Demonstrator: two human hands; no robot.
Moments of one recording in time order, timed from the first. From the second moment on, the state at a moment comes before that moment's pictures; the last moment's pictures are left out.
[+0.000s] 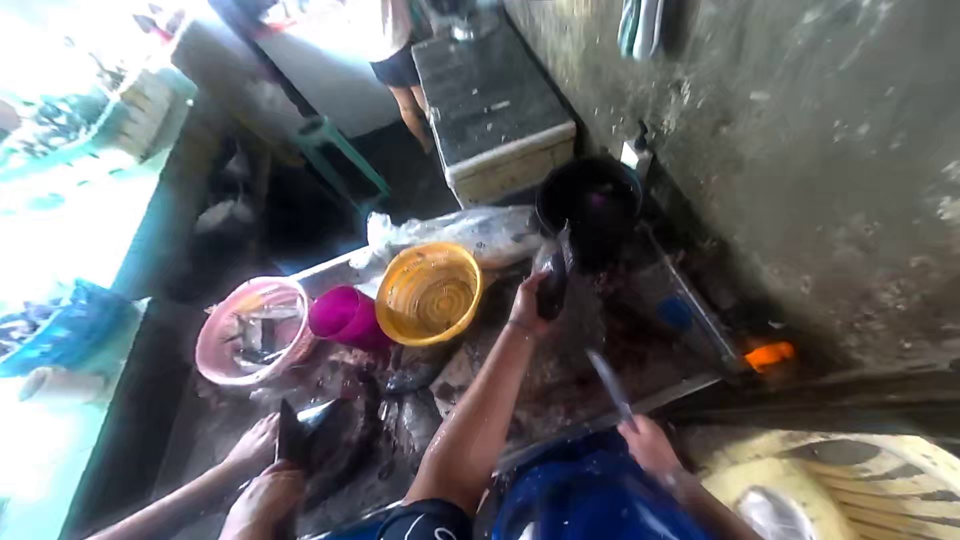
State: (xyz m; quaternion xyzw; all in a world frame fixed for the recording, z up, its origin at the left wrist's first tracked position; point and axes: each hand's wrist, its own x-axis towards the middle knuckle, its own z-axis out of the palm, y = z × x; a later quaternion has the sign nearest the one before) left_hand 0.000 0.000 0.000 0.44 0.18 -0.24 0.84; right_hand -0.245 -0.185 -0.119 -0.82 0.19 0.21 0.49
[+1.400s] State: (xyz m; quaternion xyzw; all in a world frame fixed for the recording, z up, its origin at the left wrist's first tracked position) left_hand -0.042 0.083 -0.095 0.93 0.03 -0.28 0.25; right_hand -0.048 -0.128 -0.074 -0.87 0.04 0.31 0.38
